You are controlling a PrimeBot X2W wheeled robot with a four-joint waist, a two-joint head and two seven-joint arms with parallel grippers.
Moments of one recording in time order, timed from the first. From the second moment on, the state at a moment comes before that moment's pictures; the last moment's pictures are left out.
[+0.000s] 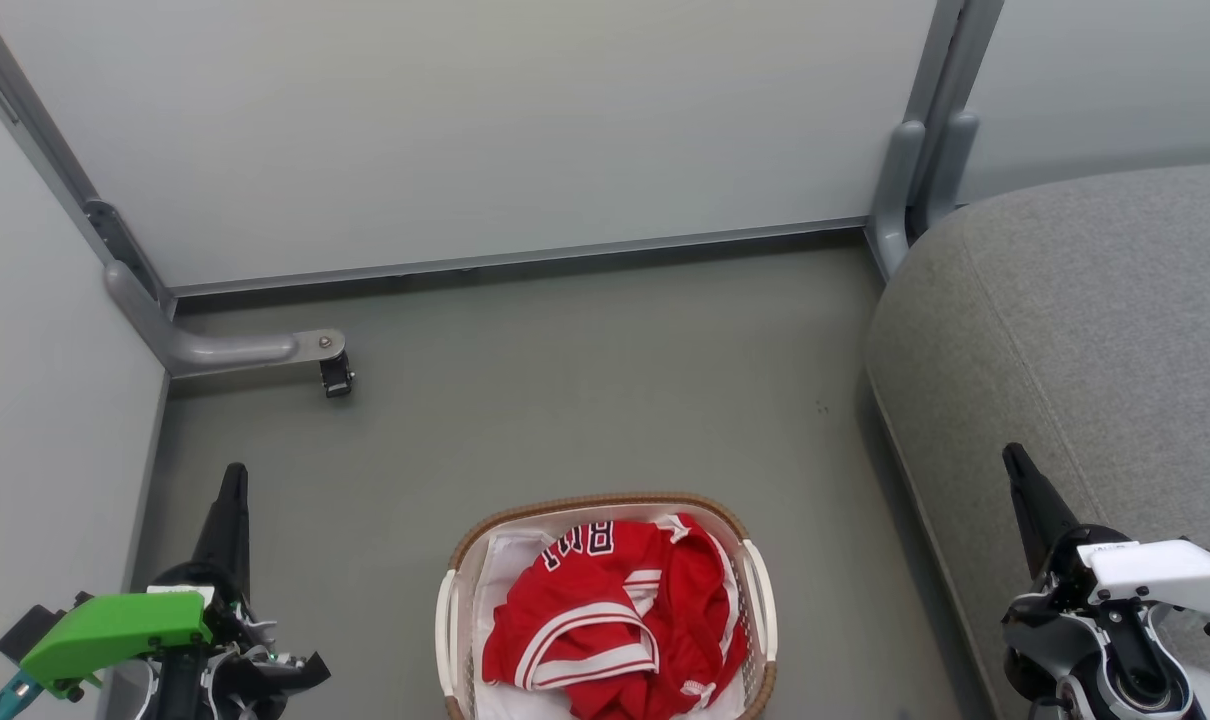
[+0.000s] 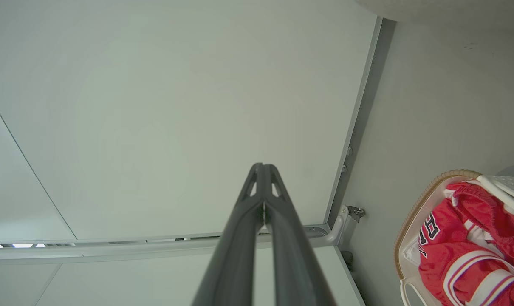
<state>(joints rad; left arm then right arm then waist) -0.10 0.05 0.11 0.25 -1.61 -0.13 0.11 -0.11 -0.05 -0.11 0.25 1.61 0.13 0.11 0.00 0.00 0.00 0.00</state>
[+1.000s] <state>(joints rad) -0.07 0.05 0.09 0.29 -1.24 -0.12 0.02 -0.11 -0.09 -0.05 0.27 1.38 0.13 0.02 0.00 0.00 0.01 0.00</state>
